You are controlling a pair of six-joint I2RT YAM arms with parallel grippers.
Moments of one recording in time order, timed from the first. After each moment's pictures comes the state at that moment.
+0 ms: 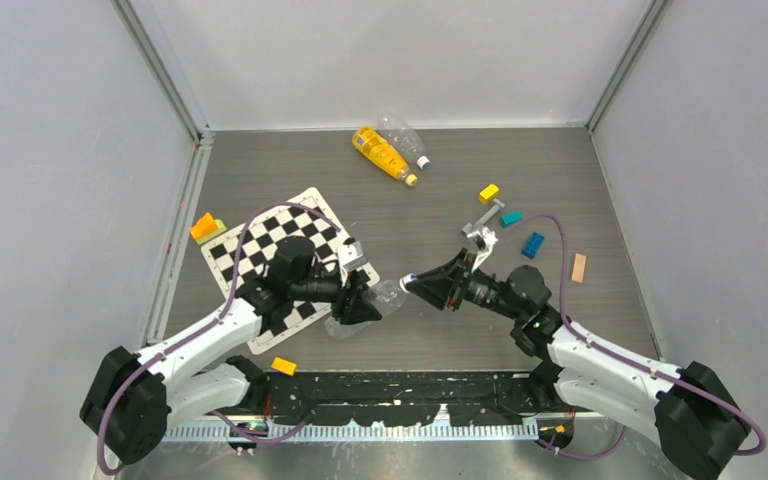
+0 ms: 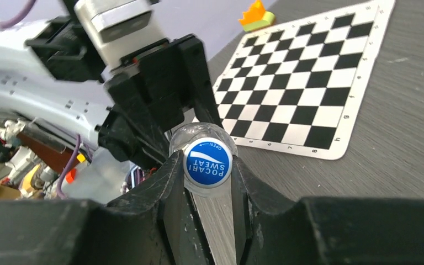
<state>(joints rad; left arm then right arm) -0.62 1.01 0.52 0.01 0.74 0.00 0.69 0.90 0.30 0.63 -0.43 0.63</state>
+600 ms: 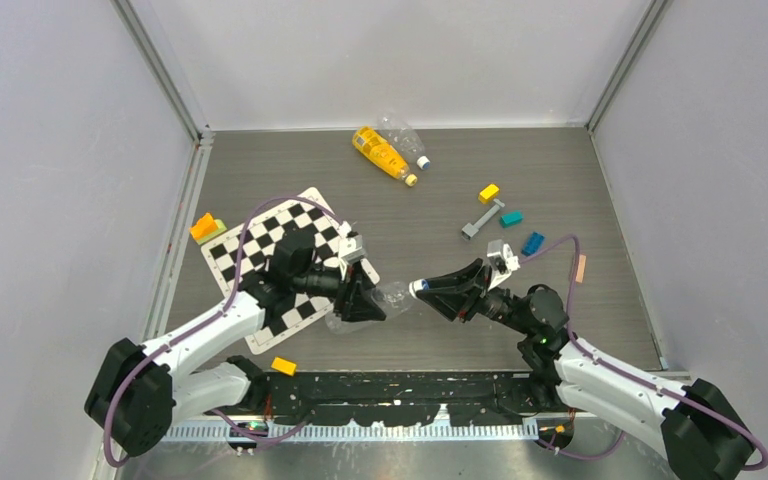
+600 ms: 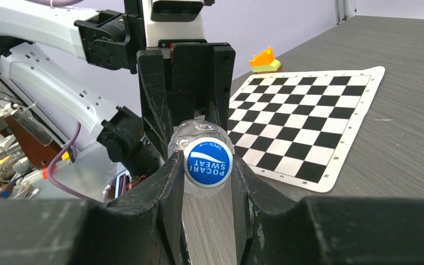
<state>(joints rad) -0.60 1.08 0.55 0.09 0.96 -0.08 0.69 0.75 0.11 0.93 -0.45 0.51</state>
